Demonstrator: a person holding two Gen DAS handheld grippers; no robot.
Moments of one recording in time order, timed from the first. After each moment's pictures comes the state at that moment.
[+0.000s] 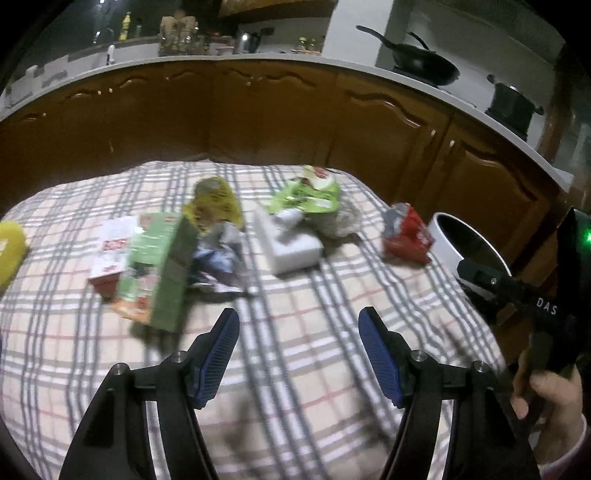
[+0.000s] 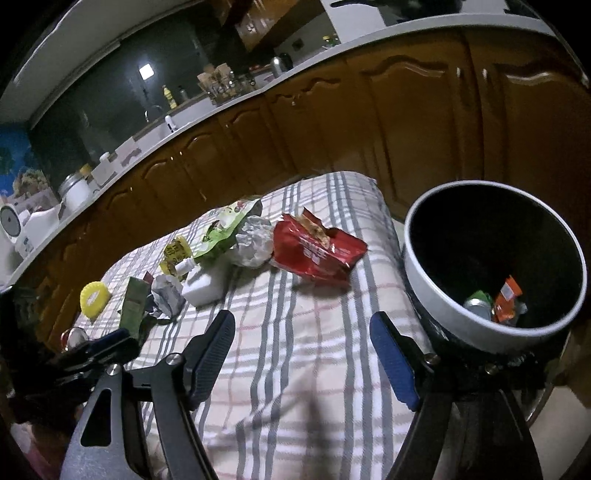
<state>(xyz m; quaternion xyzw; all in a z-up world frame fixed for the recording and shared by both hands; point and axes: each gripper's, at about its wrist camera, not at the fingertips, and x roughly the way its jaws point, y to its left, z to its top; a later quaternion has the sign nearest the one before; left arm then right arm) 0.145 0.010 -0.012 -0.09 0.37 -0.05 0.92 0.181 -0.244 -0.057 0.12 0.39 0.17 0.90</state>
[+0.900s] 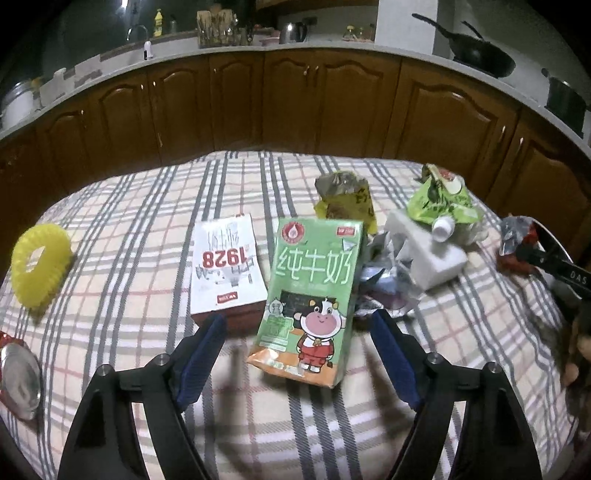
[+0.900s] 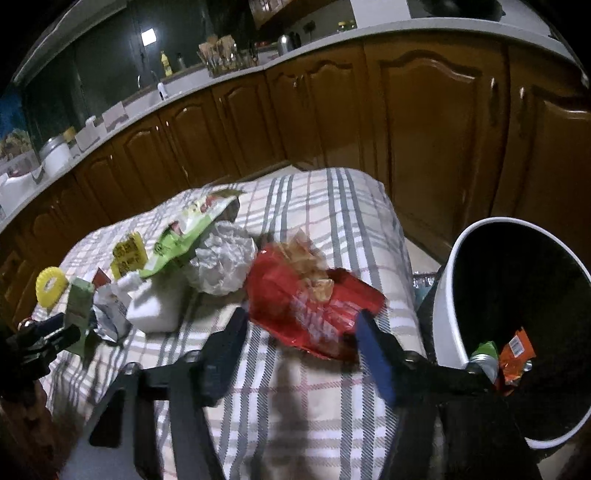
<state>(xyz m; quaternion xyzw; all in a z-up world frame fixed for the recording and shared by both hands) 0.200 0.079 -0.045 -0.06 0.40 0.03 0.91 0.242 -0.210 -0.080 0.04 0.42 0.15 0.89</state>
